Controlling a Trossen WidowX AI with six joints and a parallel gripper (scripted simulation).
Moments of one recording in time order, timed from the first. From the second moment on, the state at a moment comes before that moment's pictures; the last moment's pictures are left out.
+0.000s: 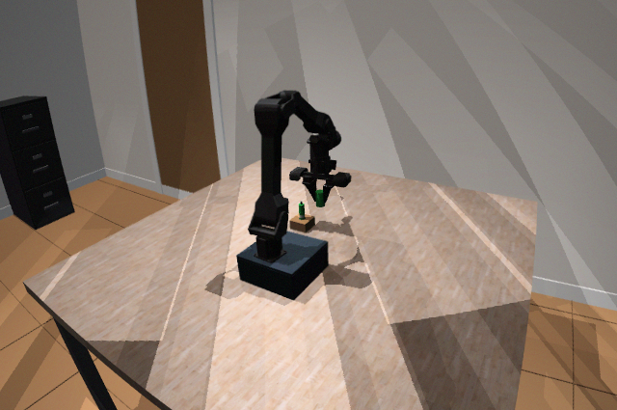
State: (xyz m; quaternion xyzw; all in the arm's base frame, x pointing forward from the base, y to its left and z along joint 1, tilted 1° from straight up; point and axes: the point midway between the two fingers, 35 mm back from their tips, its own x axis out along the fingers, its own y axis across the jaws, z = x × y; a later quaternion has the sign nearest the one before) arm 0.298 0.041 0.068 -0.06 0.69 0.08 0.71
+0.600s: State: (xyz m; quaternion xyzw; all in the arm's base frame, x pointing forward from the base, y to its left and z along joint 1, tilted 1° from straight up) arm 0.282 0.097 0.086 -0.06 0.69 0.08 0.71
